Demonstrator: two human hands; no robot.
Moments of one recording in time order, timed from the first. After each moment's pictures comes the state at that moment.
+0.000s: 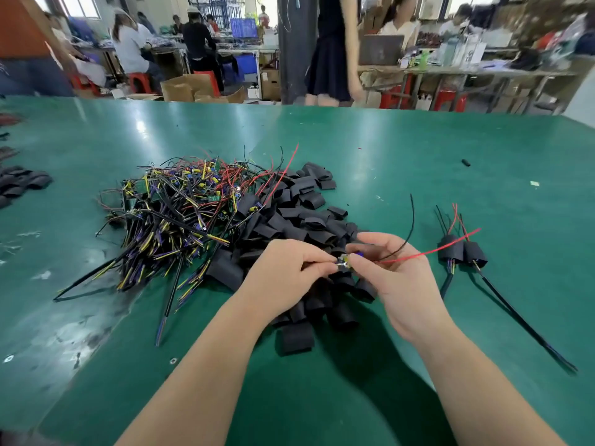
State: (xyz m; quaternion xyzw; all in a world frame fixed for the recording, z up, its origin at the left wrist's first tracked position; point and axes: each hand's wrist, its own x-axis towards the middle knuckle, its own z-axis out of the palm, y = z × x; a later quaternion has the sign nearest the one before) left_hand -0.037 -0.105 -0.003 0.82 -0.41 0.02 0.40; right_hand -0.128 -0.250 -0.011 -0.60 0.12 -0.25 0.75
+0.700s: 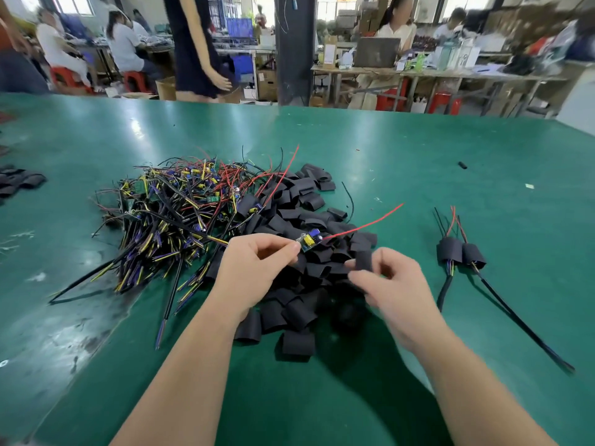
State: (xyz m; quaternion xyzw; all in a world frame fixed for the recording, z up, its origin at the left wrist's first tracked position) left_hand -0.031 -0.079 0.001 0.74 -0.20 -0.05 0.64; right_hand -0.131 -0.246 -0.012 -0.73 0.19 -0.21 0.62
